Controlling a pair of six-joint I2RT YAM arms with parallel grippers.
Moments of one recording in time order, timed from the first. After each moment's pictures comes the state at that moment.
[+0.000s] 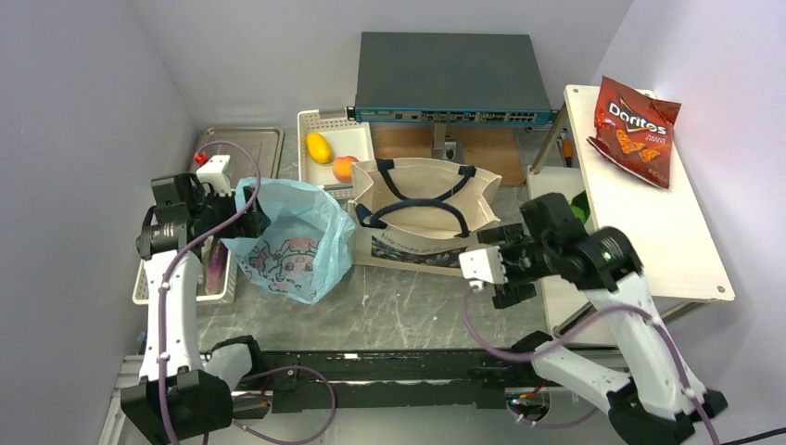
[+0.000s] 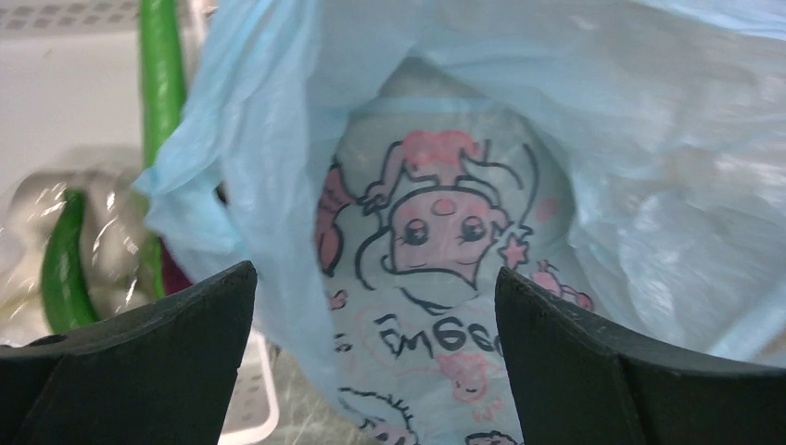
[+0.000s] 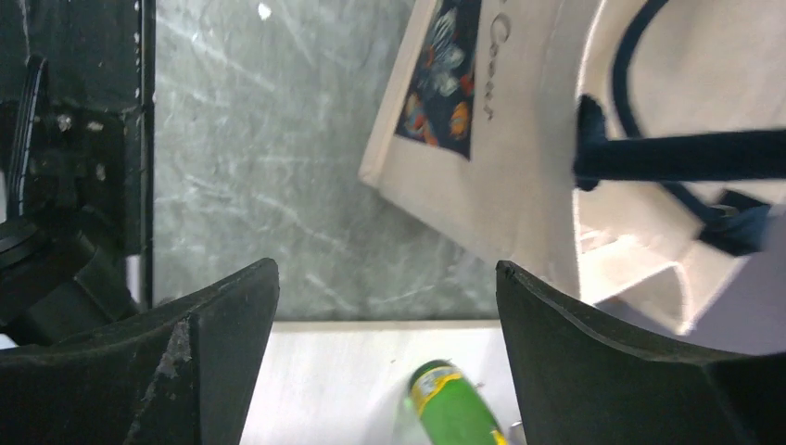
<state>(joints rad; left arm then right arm) 0.26 1.02 1.05 -0.80 0.41 0.12 0.49 0.96 1.33 -1.46 -0.30 -1.29</state>
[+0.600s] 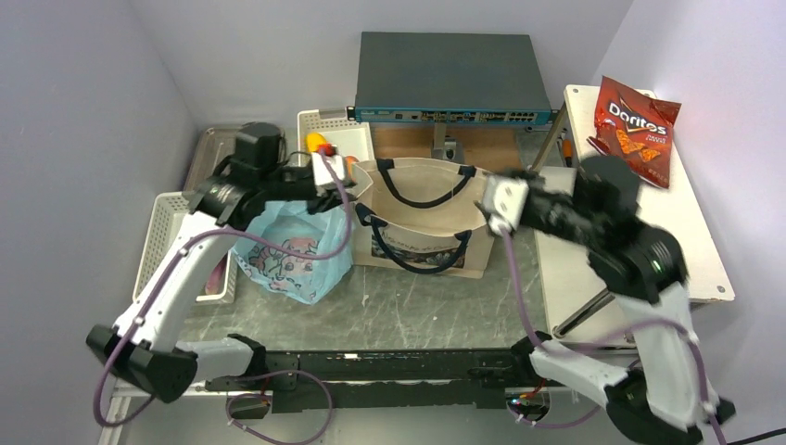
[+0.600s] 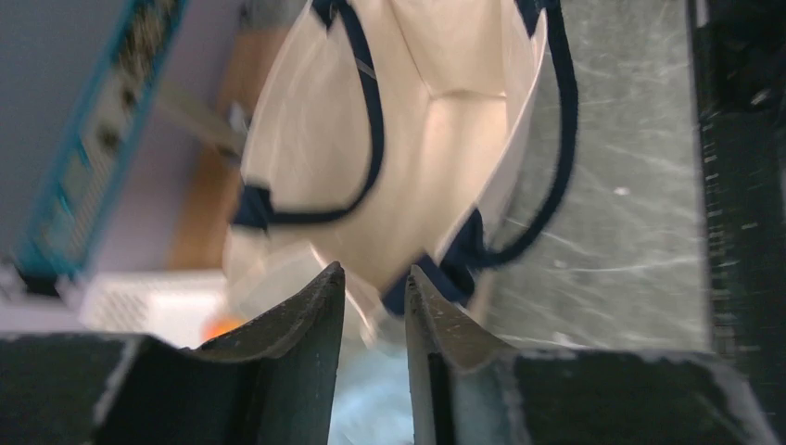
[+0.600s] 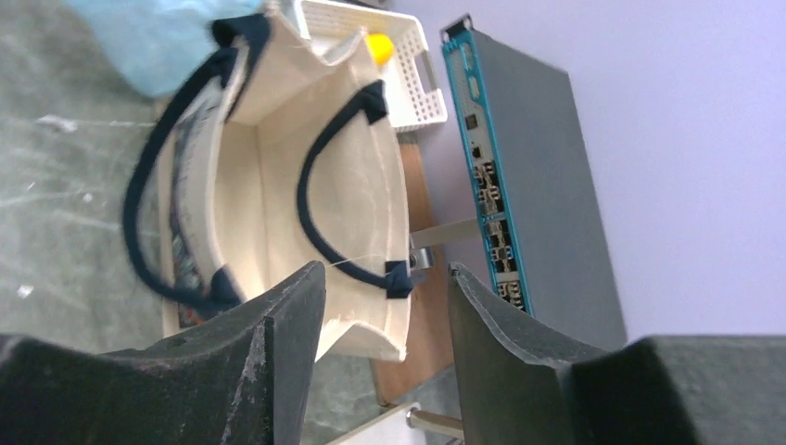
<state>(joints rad) -0.37 1.19 1.38 -0.66 0.83 0.62 0.50 0.92 1.61 -1.02 -0.45 -1.00</state>
